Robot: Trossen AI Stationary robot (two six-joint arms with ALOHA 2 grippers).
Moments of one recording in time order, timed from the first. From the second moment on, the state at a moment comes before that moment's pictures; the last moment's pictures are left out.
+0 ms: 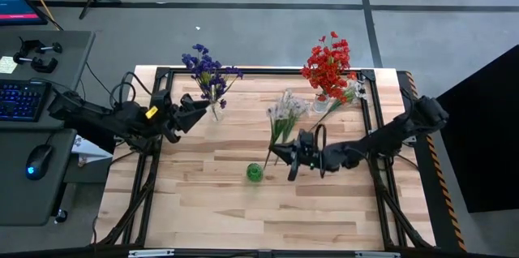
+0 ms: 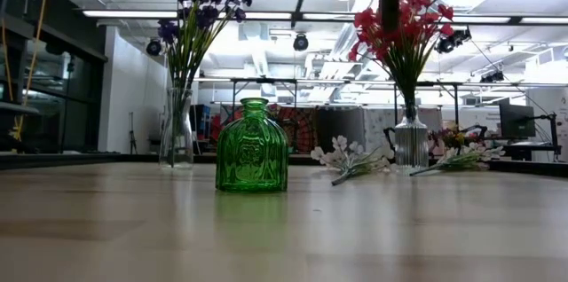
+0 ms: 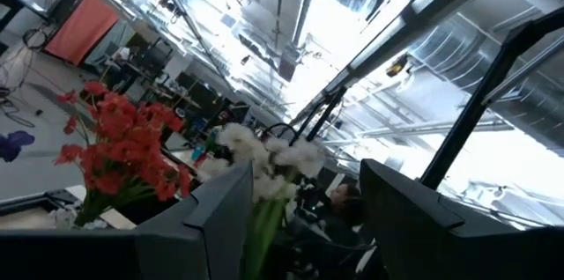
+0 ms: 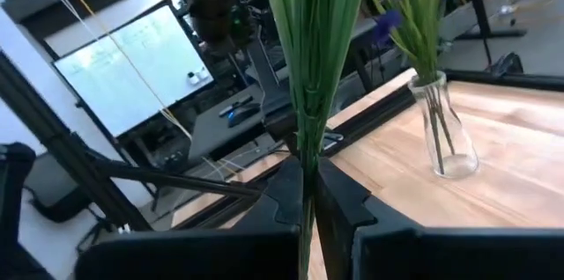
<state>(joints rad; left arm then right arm) -0.27 0.76 0.55 0.66 -0.46 -0.46 0.39 1.53 0.71 0.85 0.64 0.46</state>
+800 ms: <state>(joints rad) -0.27 0.76 0.55 0.65 -0.50 -0.44 0.27 1.75 0.82 0.89 0.41 0.37</state>
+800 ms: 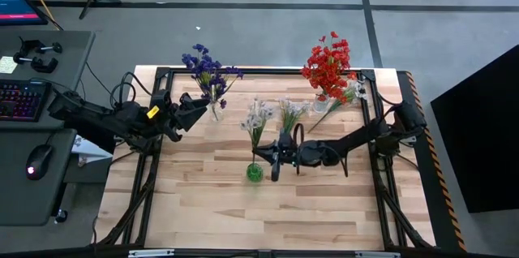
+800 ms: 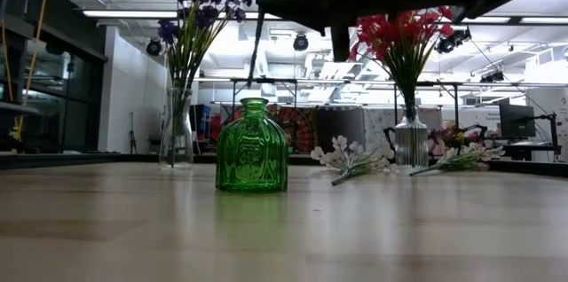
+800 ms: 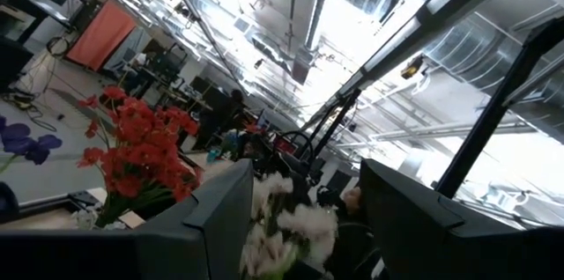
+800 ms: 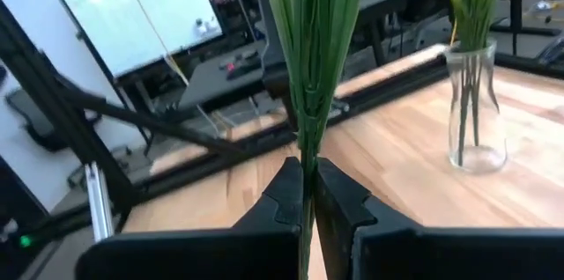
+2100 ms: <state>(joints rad) -0.27 0.76 0.55 0.62 -0.50 -0.44 0.28 1.82 0.82 0.78 0.36 0.43</state>
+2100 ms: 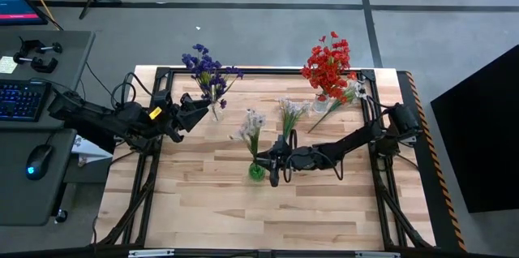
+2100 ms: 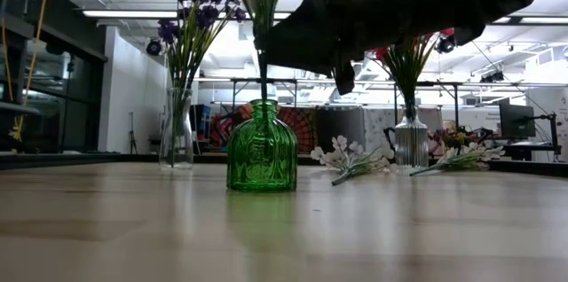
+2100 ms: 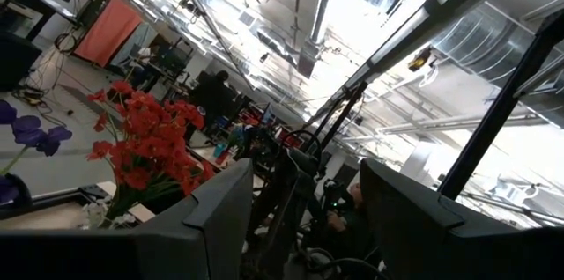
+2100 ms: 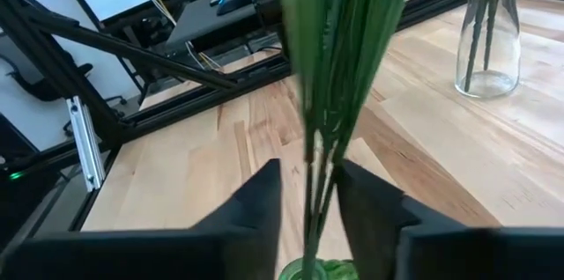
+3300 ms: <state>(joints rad) -0.27 0.65 0.55 0.31 -0.50 -0.44 0.29 1.49 0.82 0.01 0.39 1.27</state>
